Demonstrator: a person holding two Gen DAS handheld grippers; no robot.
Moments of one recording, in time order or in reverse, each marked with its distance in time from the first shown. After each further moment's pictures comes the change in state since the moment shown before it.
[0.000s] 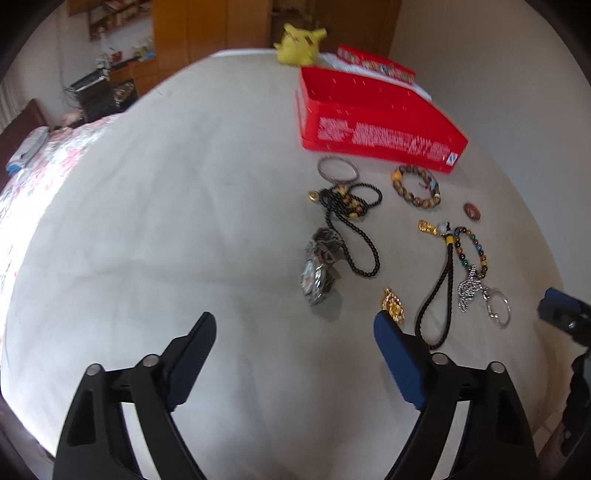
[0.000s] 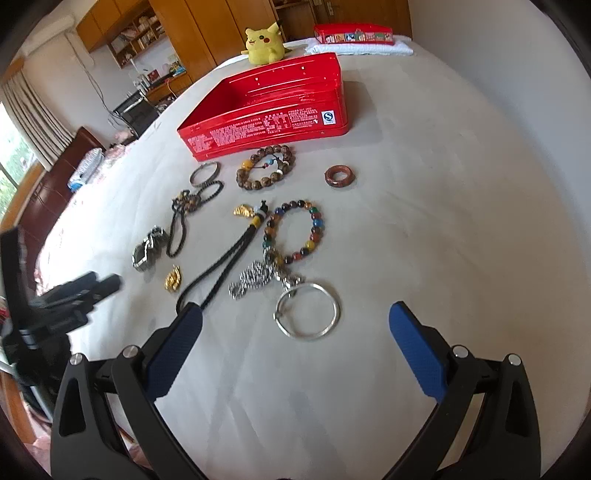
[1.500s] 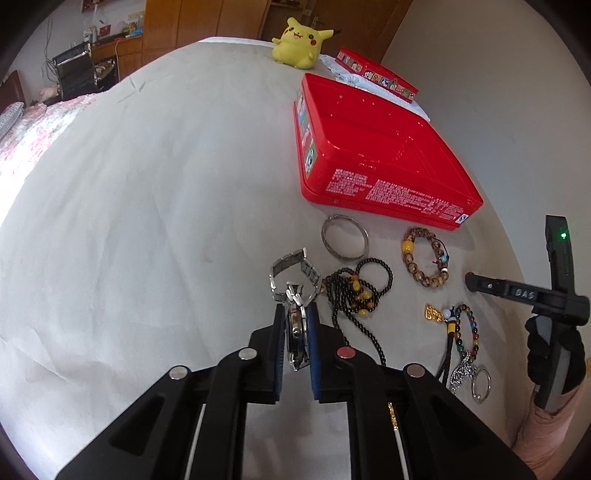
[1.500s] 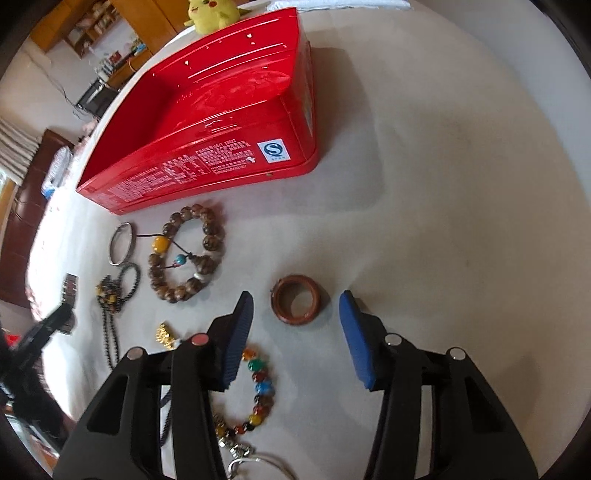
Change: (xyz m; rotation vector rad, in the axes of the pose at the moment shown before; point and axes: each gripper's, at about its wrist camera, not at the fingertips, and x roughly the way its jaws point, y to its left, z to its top) left arm 0.043 0.036 0.085 -0.084 0.023 -0.158; right arm 0.105 -0.040 0.120 0.022 0.183 -0.118
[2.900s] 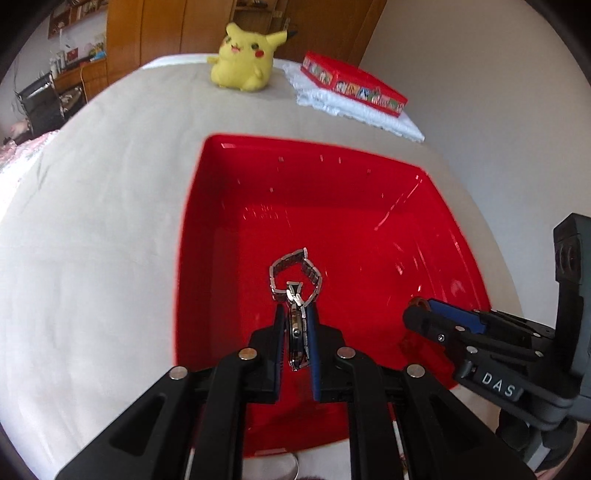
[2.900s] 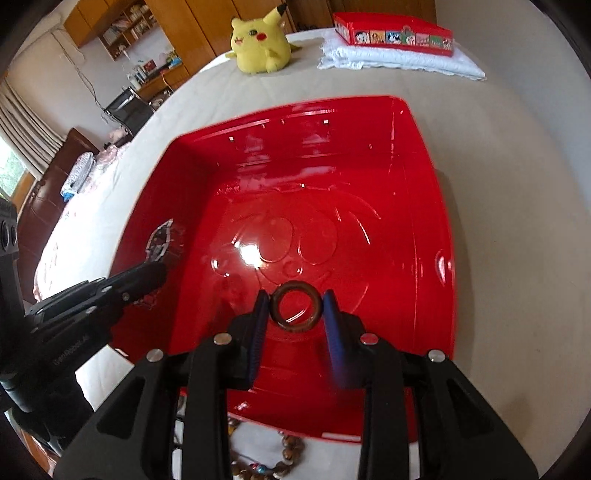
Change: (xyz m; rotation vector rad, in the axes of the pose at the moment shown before) left arm 0.113 -0.065 0.173 0.083 -0.001 -0.015; right arm 0.027 0.049 0.140 -0.081 -0.098 0.105
